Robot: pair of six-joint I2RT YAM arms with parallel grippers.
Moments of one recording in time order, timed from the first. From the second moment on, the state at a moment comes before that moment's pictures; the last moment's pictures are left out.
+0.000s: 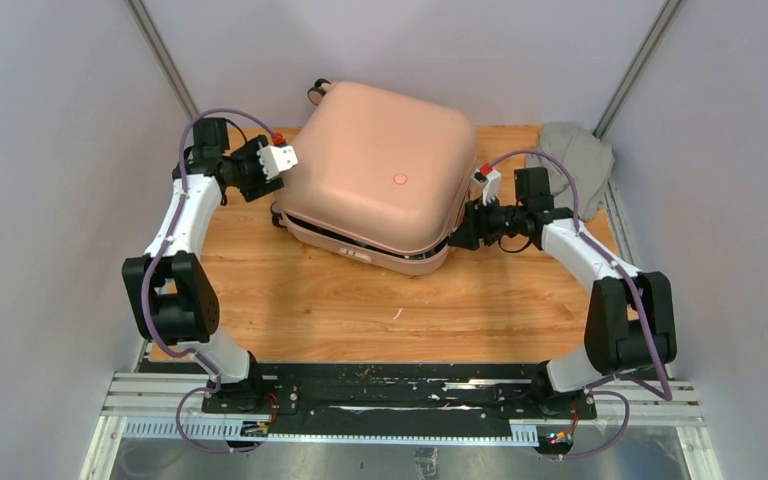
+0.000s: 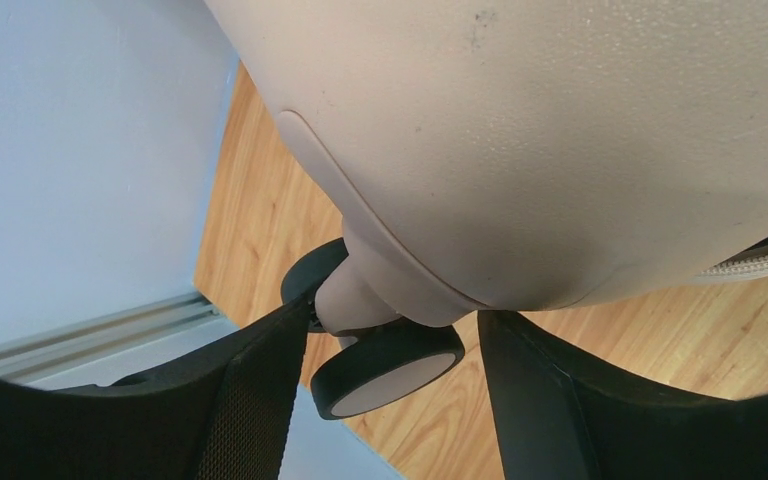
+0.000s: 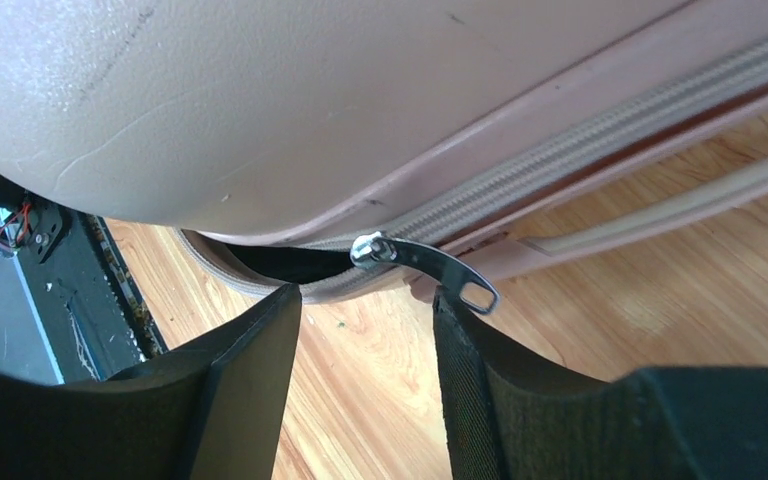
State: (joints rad) left arm 0.10 1.62 1.40 -0.57 0.49 1.27; right arm 0.17 1.48 0.97 -0.30 -0.82 -0.12
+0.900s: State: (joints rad) left arm 0.10 1.70 1.53 -0.69 0.53 1.40; right arm 0.07 1.57 0.99 -0.16 -1.02 -0.03
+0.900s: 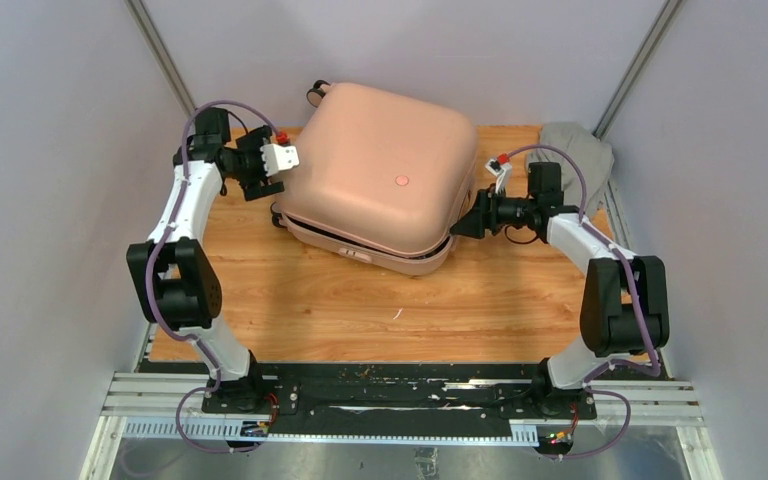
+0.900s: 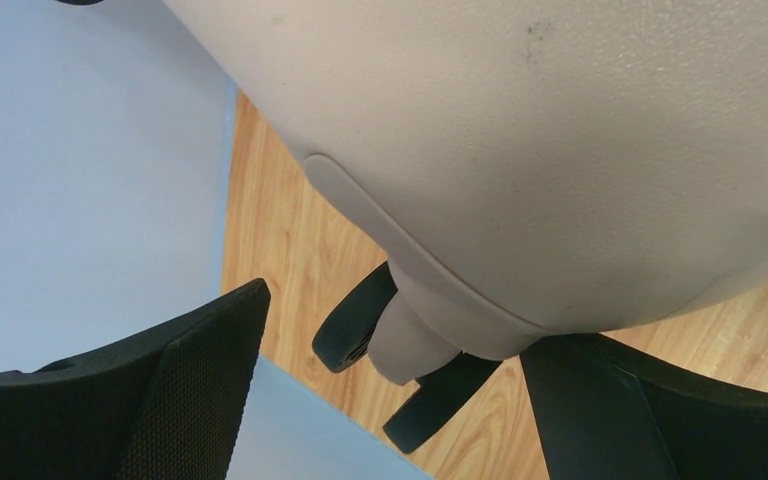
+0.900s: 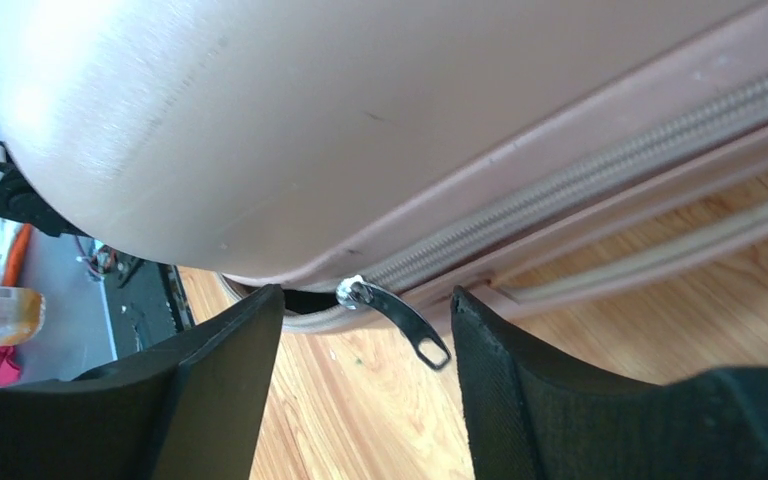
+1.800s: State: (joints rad) left arm 0.10 1.75 1.59 -0.79 0.55 1.42; right arm 0.07 1.58 0.87 0.01 -1.11 0.12
